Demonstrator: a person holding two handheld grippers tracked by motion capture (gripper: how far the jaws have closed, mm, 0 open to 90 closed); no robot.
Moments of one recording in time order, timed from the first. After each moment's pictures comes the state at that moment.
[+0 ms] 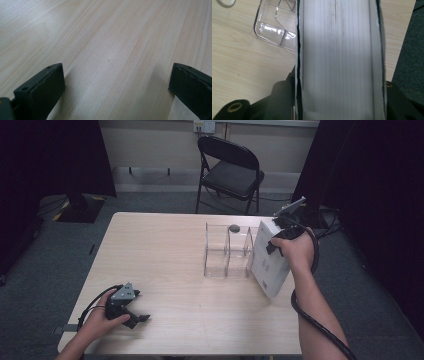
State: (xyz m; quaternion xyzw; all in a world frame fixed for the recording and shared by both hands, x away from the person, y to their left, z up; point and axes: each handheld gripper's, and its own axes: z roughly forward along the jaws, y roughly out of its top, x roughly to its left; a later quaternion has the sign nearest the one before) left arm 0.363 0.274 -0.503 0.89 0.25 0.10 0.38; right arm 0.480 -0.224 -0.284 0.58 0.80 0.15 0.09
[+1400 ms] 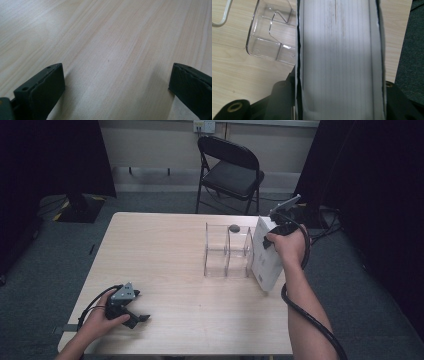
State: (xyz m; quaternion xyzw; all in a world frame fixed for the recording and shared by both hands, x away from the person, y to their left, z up) left arm 0.364 0.274 -0.503 0.89 0.25 0.10 0.38; right arm 0.500 -0.216 -0.294 0.60 0.78 0.15 0.10
